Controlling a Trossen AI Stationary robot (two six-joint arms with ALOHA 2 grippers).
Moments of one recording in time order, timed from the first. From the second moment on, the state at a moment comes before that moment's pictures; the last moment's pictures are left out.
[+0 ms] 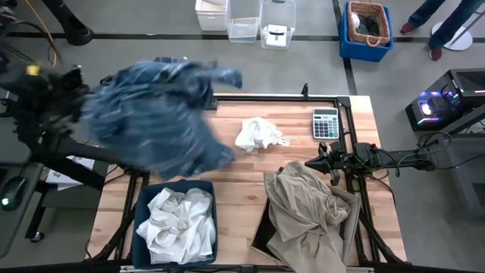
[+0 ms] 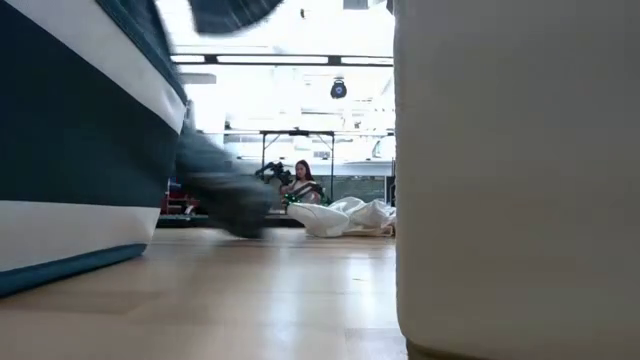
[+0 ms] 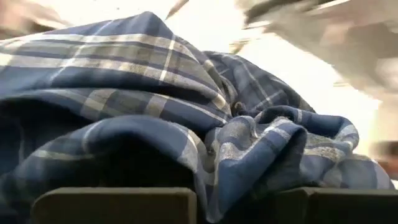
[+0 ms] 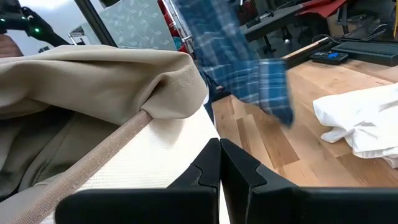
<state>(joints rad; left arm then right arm) 0.05 0.82 1.68 -0.58 0.28 -0.49 0.08 0.03 0.01 0.02 -0.01 0.45</state>
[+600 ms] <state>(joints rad) -0.21 1.04 1.67 -1.35 0.45 -0.74 0.08 0.03 0.01 0.02 -0.01 0.45</state>
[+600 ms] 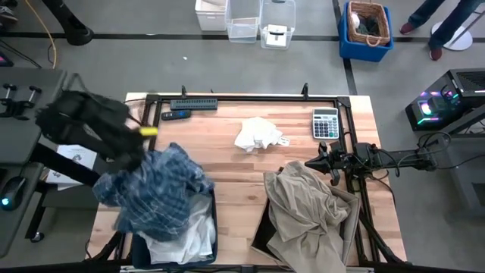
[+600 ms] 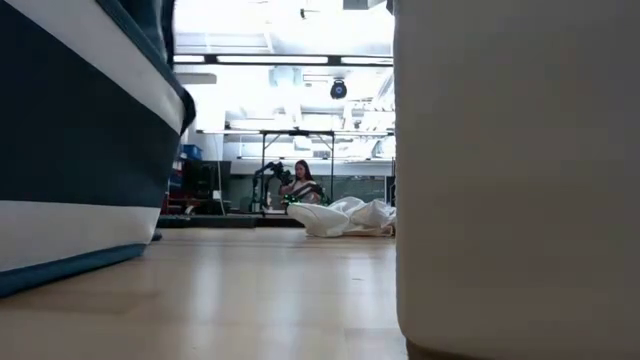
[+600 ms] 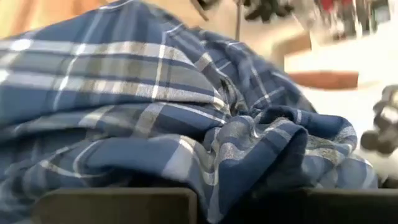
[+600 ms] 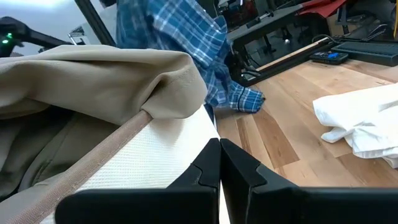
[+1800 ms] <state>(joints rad) -1.23 1.00 1.14 -0.78 -0.67 -1.64 0.08 0.03 0.01 0.02 -0.01 0.45</state>
